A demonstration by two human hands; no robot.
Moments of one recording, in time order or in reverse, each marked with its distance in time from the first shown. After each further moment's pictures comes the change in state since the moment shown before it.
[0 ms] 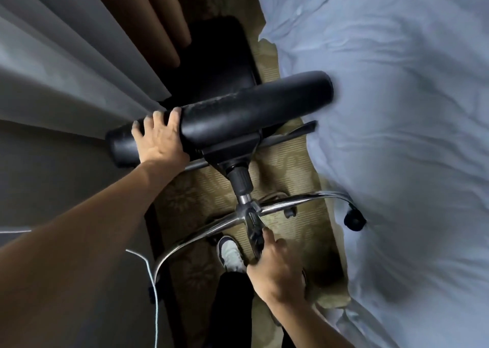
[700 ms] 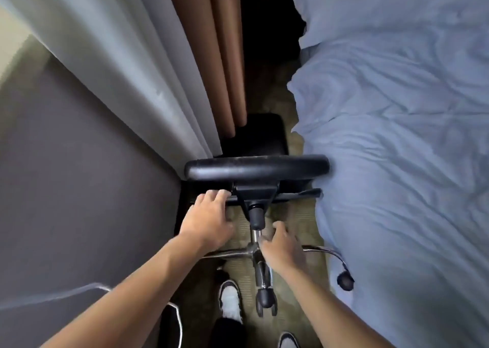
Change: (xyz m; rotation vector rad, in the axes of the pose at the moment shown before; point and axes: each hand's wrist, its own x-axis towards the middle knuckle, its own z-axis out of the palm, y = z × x) left_hand -0.254 0.036 -0.149 -0.430 -0.041 -0.033; right_hand -0.046 -0.013 -0.132 0.136 -0.023 -0.179
